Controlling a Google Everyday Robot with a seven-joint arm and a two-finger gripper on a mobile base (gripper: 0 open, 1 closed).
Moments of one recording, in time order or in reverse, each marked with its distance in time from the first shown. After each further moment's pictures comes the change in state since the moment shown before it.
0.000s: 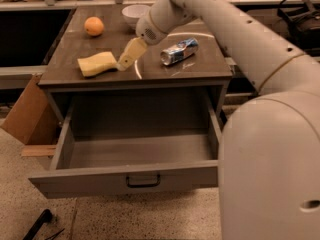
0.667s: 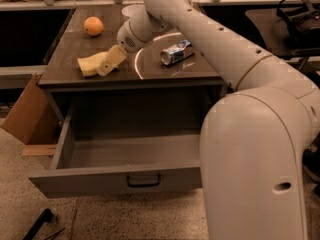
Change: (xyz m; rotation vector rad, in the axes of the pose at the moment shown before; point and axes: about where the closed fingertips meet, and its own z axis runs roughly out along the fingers) arm -0.024 0.012 0.064 -0.037 -0.035 0.055
